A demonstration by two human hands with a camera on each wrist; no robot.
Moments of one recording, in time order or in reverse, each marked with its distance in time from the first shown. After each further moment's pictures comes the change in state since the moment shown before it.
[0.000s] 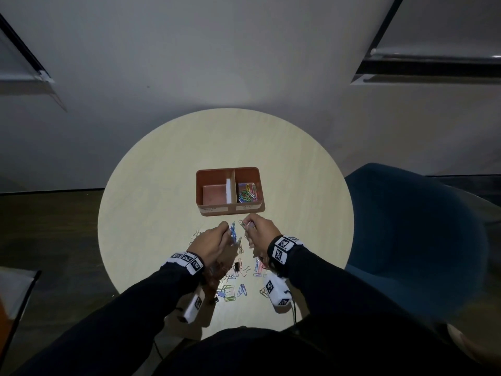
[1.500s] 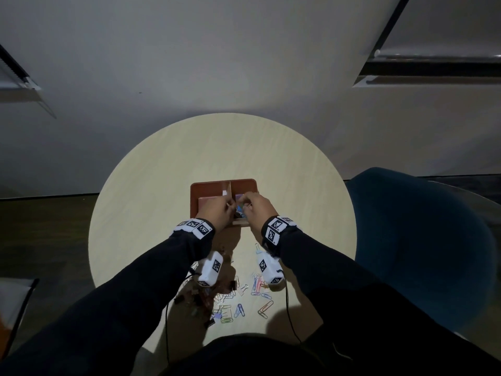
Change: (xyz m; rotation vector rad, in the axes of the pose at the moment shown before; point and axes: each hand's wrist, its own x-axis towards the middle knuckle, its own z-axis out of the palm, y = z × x) left_hand 0.114 0.029 -0.059 -0.045 0.032 -0.154; right_hand 0.084 -0.030 -0.045 -0.223 0.159 -0.185
